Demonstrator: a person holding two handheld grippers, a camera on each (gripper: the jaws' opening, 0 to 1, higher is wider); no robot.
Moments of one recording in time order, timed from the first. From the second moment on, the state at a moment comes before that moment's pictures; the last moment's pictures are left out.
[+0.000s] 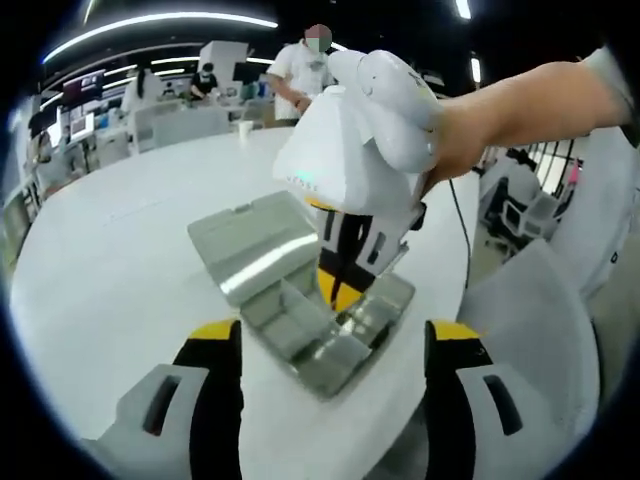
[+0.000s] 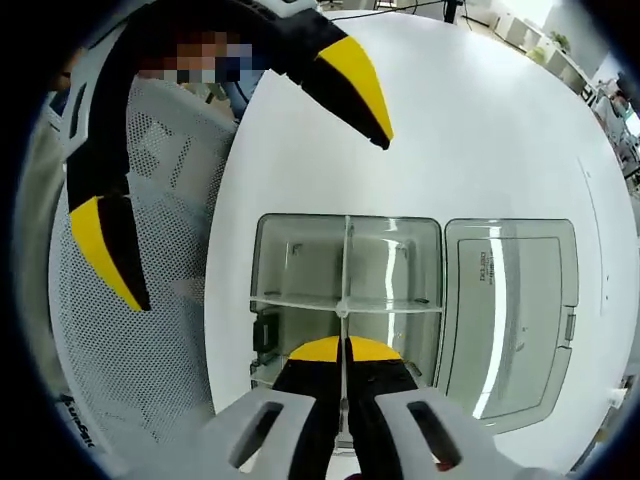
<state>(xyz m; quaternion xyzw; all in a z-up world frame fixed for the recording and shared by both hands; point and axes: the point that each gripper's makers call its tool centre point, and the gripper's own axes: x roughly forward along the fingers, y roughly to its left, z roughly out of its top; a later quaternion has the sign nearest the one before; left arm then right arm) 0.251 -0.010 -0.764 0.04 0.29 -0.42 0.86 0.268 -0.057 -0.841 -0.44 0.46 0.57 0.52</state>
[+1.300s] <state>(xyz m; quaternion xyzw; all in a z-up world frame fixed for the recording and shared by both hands) 0.257 -0.007 -0.762 0.04 0.29 -0.42 0.86 0.272 -0.055 -0.803 -0.44 0.47 0.57 0.52</state>
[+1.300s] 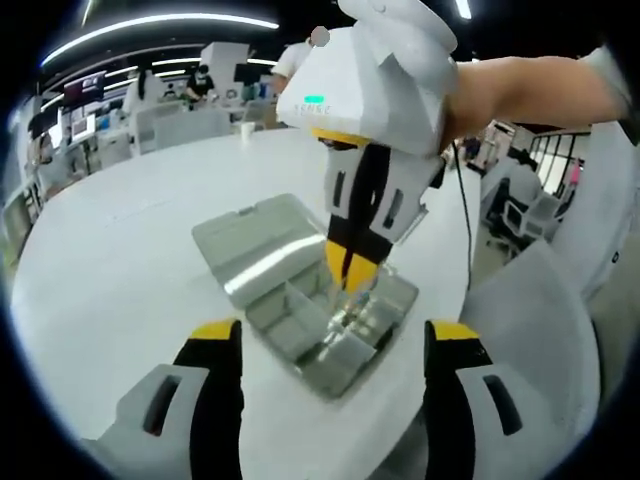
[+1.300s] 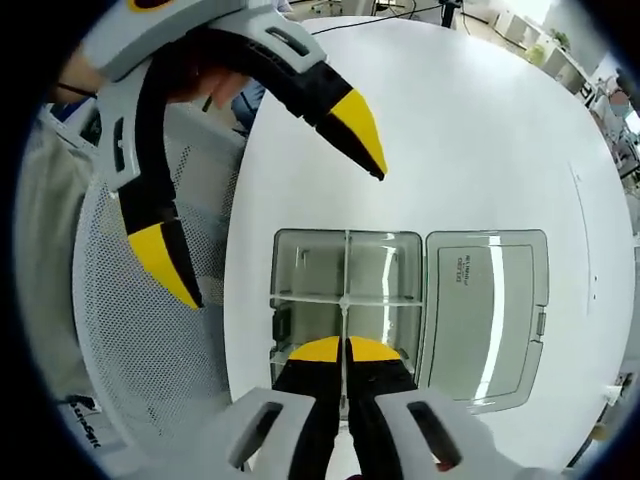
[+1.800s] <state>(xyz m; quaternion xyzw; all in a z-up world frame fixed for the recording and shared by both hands) 0.256 -0.009 -0.761 0.04 0.29 -0.42 0.86 0.271 -0.055 -0.797 -0.45 0.47 0.56 0.51</state>
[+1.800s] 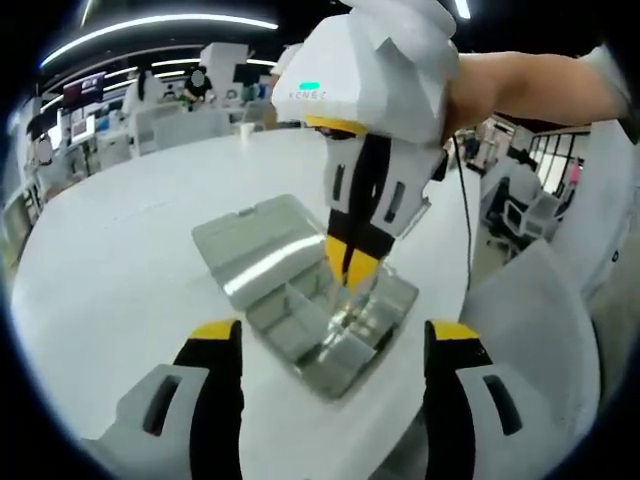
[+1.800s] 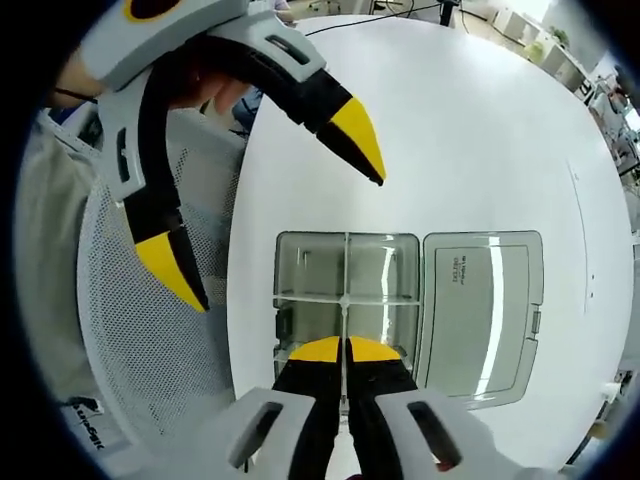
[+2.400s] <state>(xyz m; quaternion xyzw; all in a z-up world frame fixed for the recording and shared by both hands) 0.254 -0.010 -0.763 0.04 0.29 -0.42 0.86 0.268 -0.055 -0.793 -0.46 0.46 0.56 0.51</state>
